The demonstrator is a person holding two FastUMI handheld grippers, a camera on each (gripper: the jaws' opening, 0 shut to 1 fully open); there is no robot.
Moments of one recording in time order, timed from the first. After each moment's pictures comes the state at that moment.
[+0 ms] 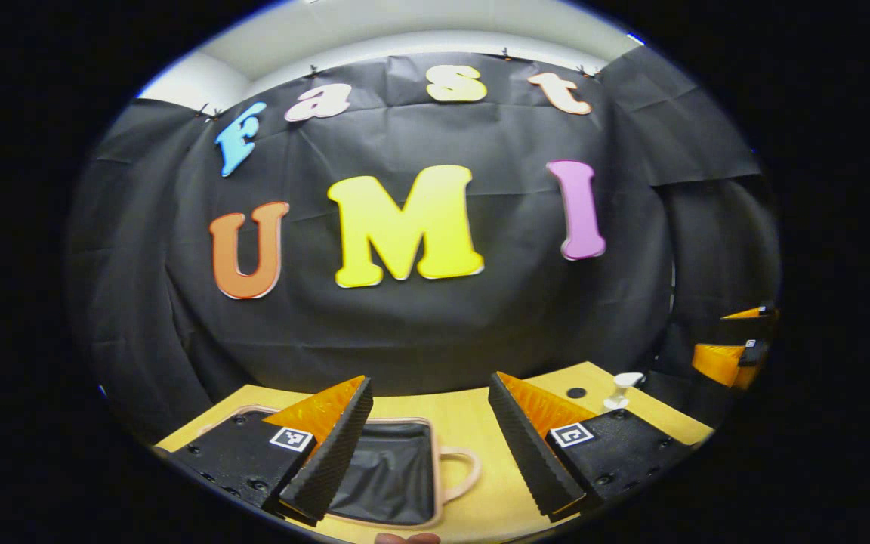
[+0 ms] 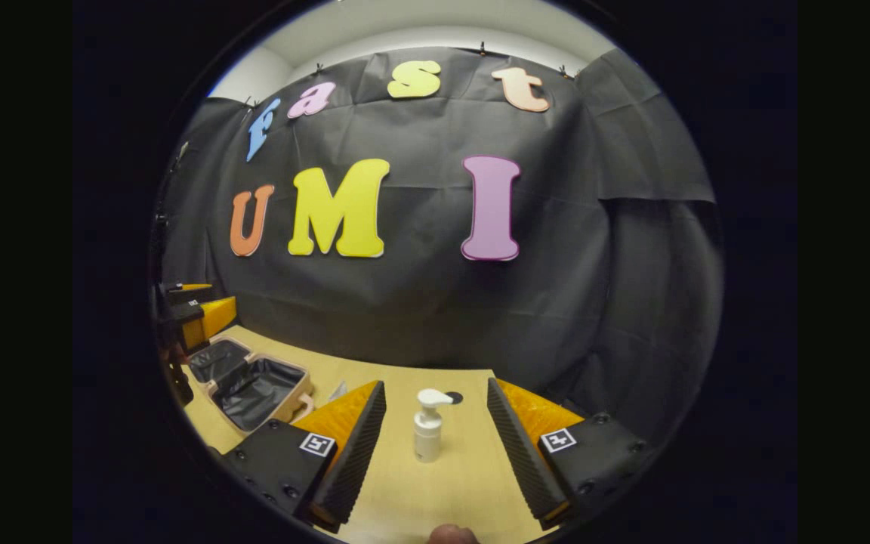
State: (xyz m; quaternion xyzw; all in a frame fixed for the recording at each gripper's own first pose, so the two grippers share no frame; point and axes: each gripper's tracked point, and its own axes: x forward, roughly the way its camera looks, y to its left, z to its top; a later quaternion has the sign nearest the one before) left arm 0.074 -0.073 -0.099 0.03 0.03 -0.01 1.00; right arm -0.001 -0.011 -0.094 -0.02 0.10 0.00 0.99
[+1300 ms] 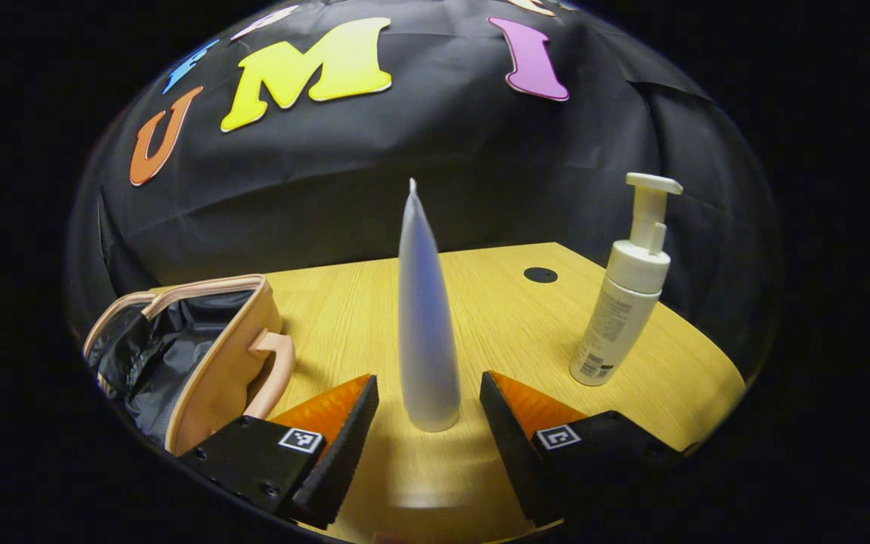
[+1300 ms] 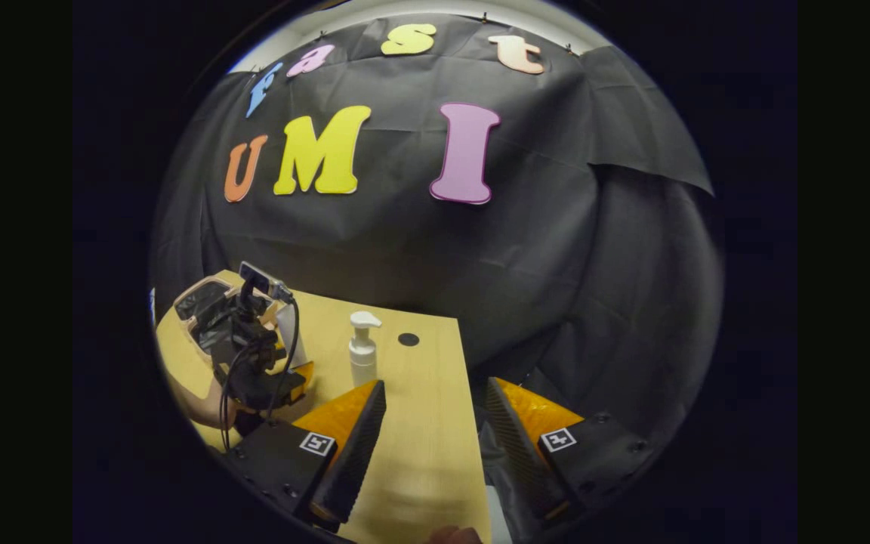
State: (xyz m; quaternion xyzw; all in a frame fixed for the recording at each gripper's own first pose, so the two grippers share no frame) left arm 0.172 -0.192 -0.357 0.01 0.23 -0.06 0.97; right arm -0.026 -0.097 -0.146 -0.06 0.19 -0.01 0.98
